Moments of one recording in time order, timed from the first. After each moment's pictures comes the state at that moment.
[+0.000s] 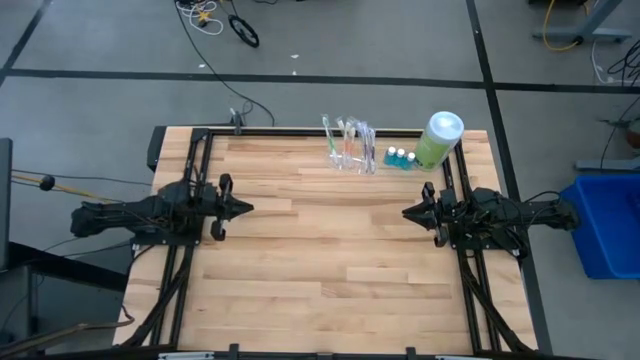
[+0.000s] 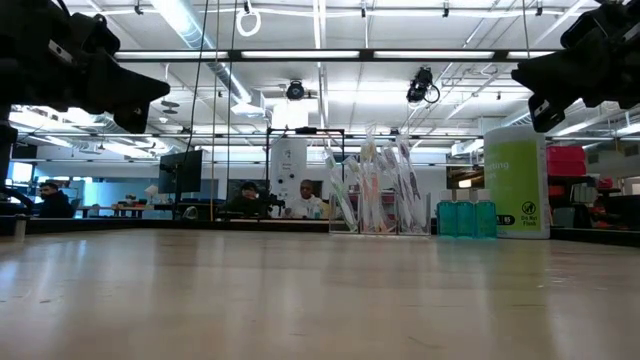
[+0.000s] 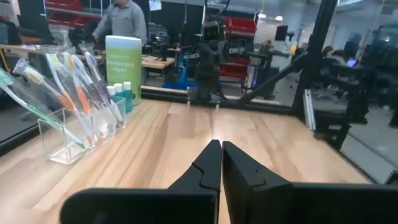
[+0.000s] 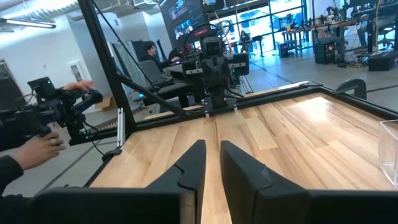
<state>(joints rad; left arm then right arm) 0.12 0.04 0.01 0.04 0.10 -0.13 0.06 0.04 0.04 0.03 0.00 0.24</state>
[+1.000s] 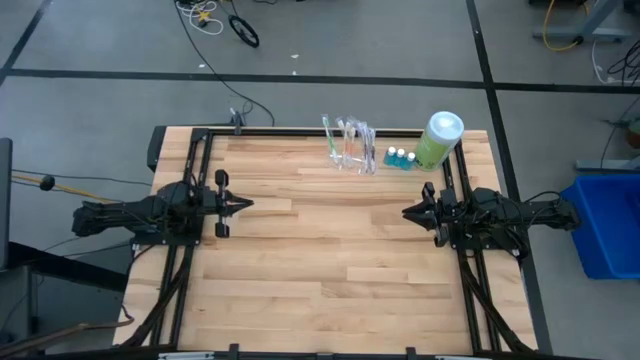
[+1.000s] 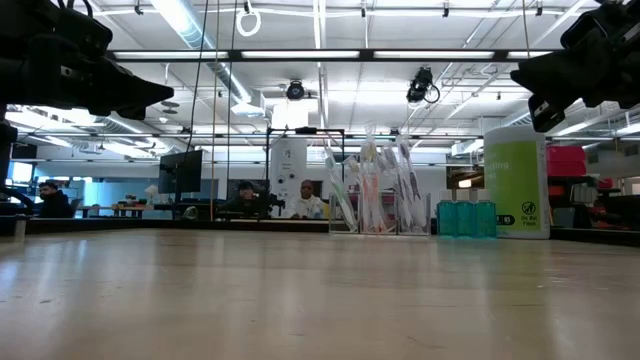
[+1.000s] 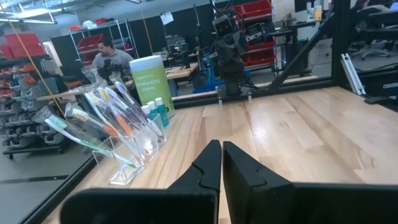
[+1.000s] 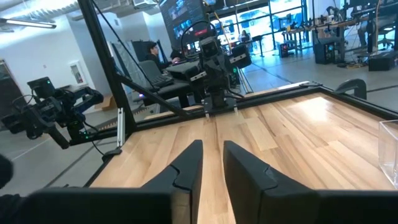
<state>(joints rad) 0.11 0.02 0.01 0.02 -0.01 0.18 0.06 0.04 0.04 0.03 0.00 0.24</state>
